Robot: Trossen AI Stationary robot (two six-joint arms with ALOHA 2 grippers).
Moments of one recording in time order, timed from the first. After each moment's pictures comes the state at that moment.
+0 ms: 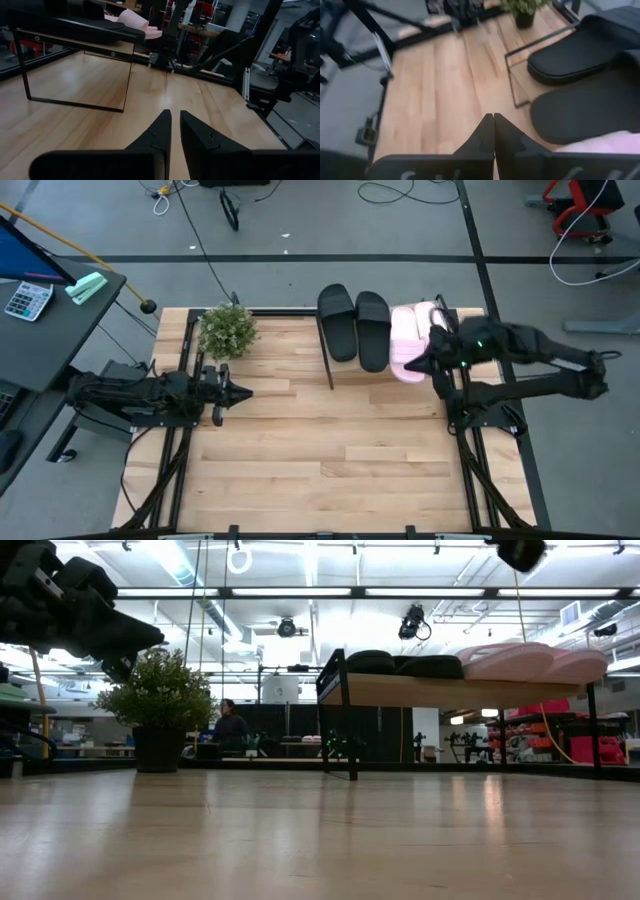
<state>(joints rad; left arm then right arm) -0.07 0.11 0.01 0.06 -0.13 -0.28 -0.14 0.83 1.13 -0.88 -0.12 0.25</state>
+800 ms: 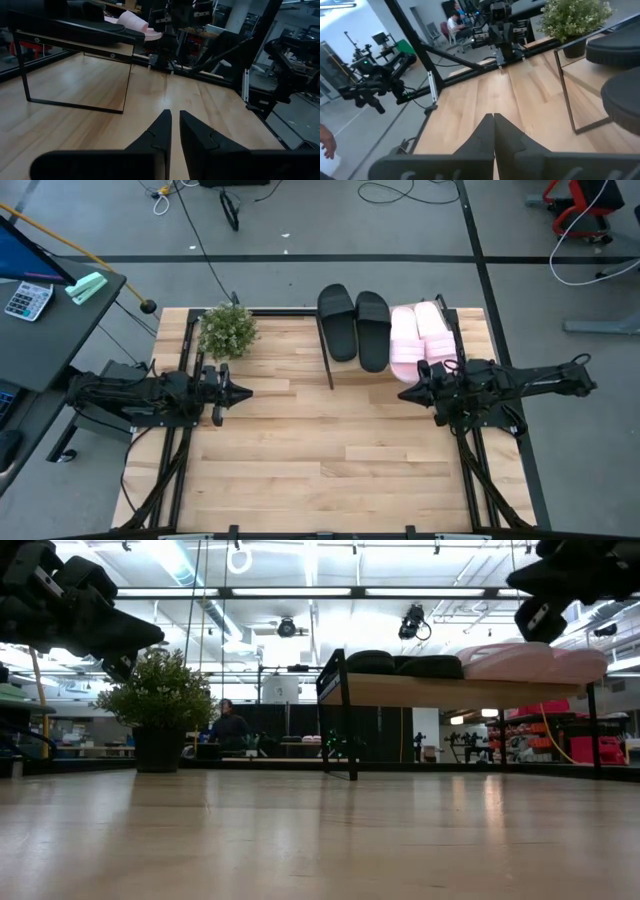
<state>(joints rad) -0.08 0.11 0.01 0.06 -0.13 -0.28 0.08 0.36 0.31 -0.08 -0.05 0.43</state>
